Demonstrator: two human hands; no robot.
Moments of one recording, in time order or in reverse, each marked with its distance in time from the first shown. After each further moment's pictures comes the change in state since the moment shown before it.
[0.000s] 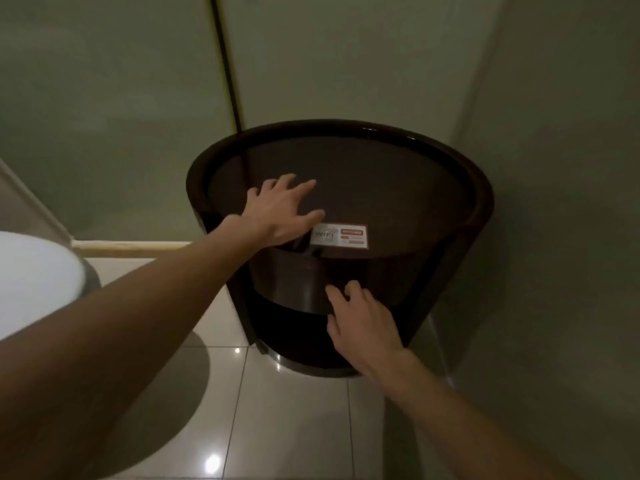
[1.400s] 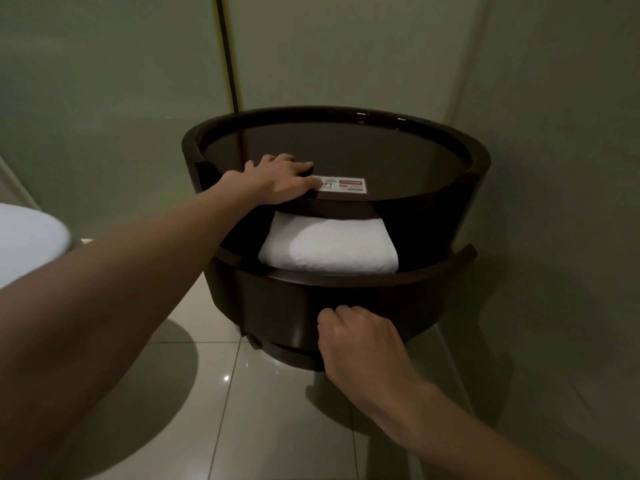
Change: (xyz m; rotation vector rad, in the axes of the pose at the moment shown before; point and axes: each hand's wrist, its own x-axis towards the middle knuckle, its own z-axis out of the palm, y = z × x) left_hand 0.008 -0.020 0.042 0.064 -0.042 -0.044; right_hand -0.097 -0.038 0.024 -0.091 0.326 -0.105
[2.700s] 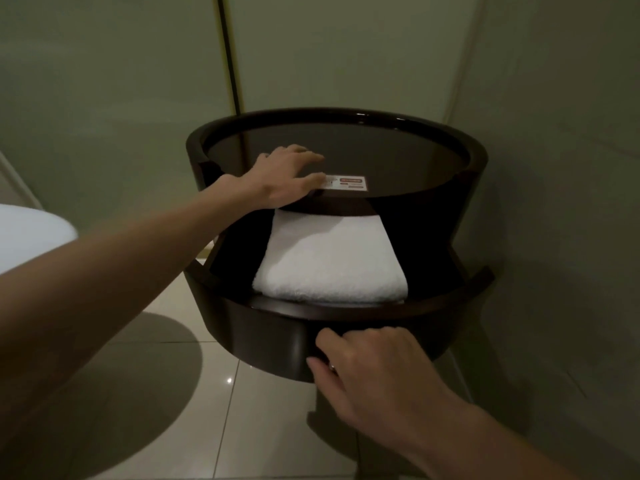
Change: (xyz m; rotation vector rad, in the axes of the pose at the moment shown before) left_hand -0.038 0.011 -0.015 -0.081 0.218 0.281; right_hand -0.023 -0.010 -0.049 0.038 -0.081 -0.147
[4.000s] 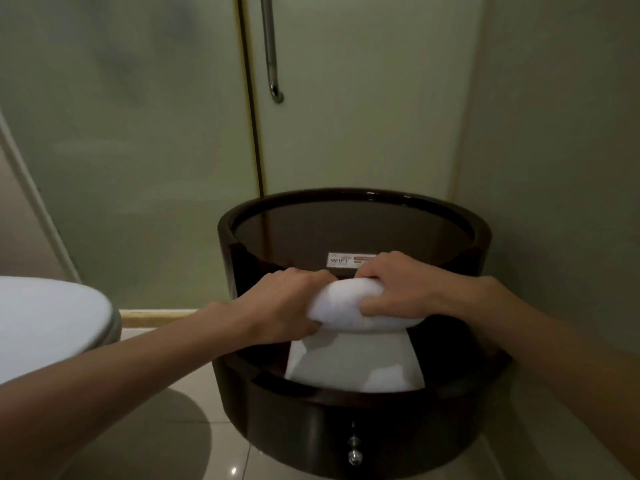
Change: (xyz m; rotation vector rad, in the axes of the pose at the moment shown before) left_hand -0.096 0.039 -0.030 0.012 -0.048 0.155; right_hand 0.140 0.108 -0.053 0.280 -0.304 0.027
